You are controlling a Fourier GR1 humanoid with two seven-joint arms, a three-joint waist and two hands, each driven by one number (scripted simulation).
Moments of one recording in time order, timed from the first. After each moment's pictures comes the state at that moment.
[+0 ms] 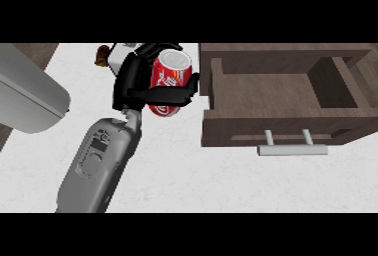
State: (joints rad) left arm -0.66 0.00 -0.12 -1.37 -0.01 0.27 0.19; right arm 0.30 -0.03 -0.28 -2.20 -0.13 0.21 0.09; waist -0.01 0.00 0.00
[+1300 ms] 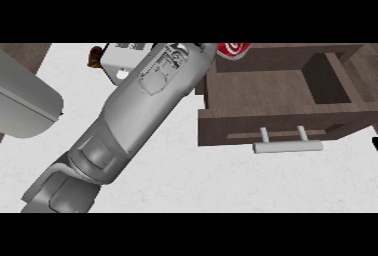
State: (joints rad) left arm -1.38 0.00 -0.24 -0.72 0.20 0.53 0.21; right arm 0.26 -0.02 -0.28 -2.15 -0.11 0.22 0.08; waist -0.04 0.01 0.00
